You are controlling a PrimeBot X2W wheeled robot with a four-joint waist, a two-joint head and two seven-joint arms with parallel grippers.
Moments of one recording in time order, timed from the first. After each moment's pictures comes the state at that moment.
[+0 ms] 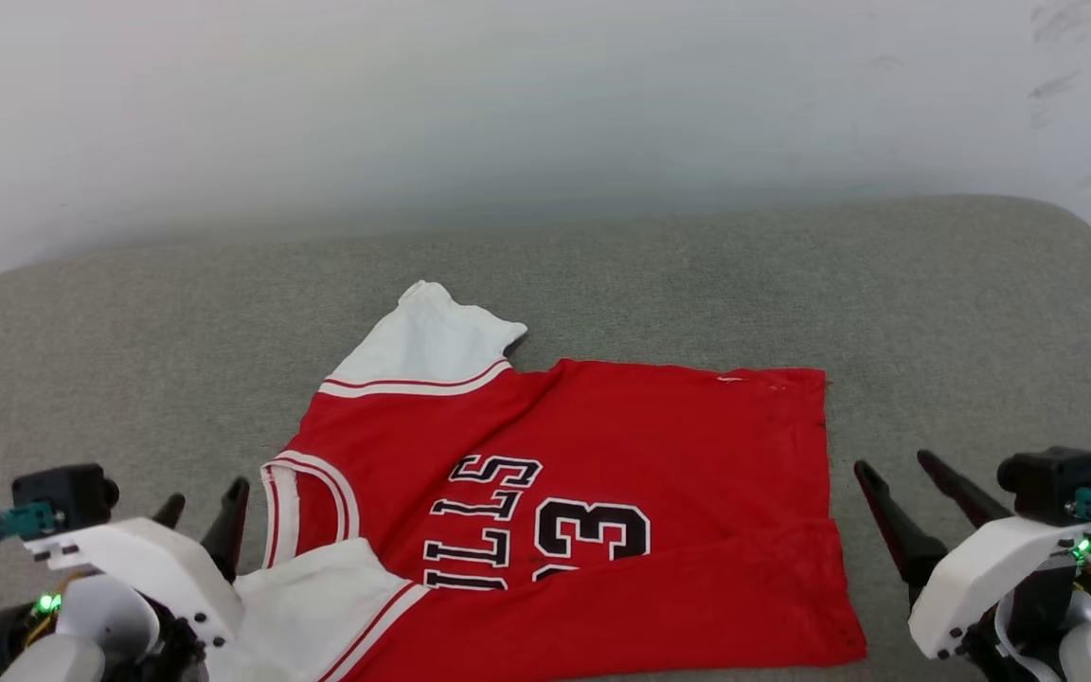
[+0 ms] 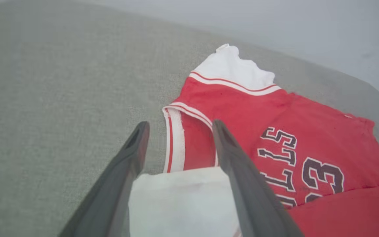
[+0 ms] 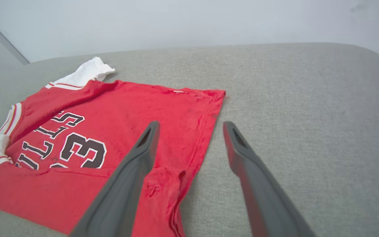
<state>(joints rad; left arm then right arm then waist) -0.09 0.62 -0.37 0.06 -0.99 0.25 0.16 -0.09 -0.30 0.16 0.15 0.45 0.13 0.19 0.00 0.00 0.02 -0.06</state>
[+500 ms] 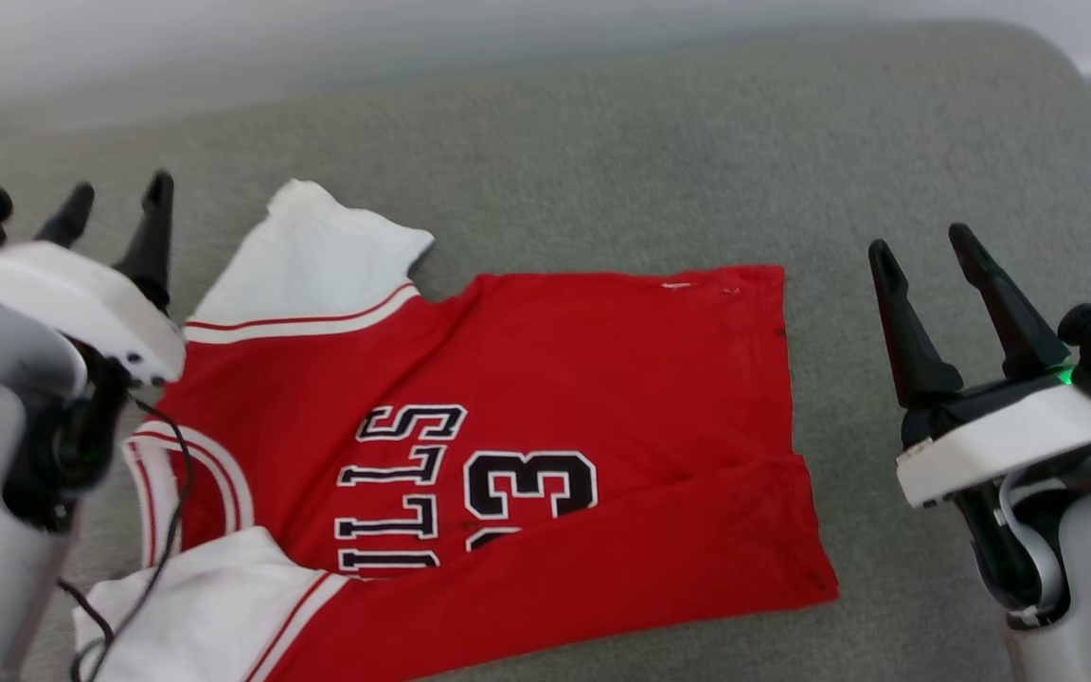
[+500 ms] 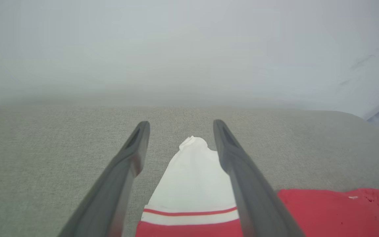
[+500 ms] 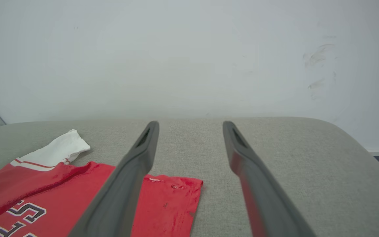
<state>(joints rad) -0.53 0.64 -0.34 0.10 -0.87 0.24 0.14 -0.28 -0.18 0.09 -0.03 0.32 0.13 0.01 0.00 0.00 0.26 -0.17</state>
